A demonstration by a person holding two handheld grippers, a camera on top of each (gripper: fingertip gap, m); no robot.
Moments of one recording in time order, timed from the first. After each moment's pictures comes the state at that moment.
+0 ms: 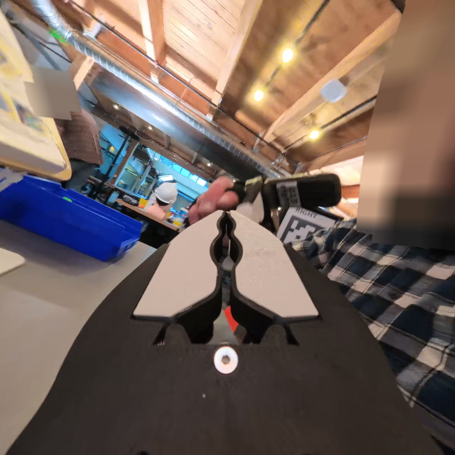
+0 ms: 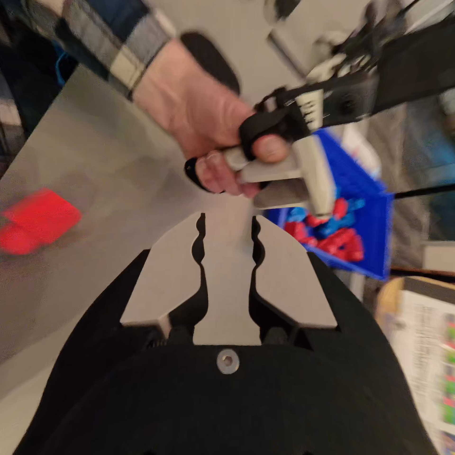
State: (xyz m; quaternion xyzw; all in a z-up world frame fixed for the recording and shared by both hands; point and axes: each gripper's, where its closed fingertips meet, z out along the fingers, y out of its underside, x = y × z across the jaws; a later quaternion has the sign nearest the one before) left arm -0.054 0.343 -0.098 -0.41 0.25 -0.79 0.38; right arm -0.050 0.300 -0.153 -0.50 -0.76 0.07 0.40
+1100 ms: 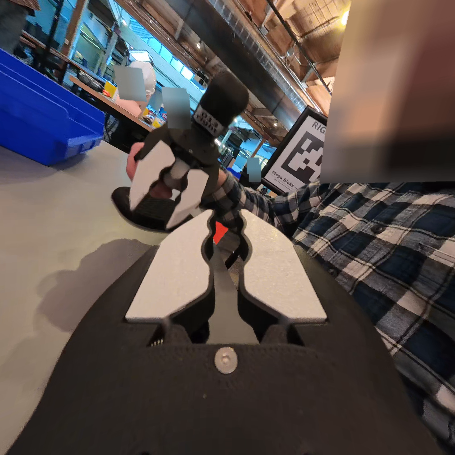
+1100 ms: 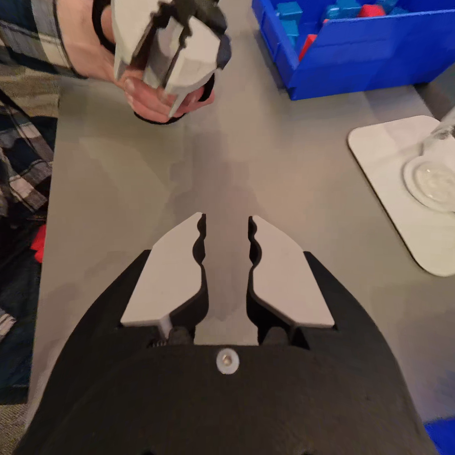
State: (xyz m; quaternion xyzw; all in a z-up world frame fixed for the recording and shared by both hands) left arm 0.047 0.279 -0.166 -0.49 0.39 -0.75 0.23; right arm 0.115 0.304 -0.226 -0.72 -0.54 0.24 0.37
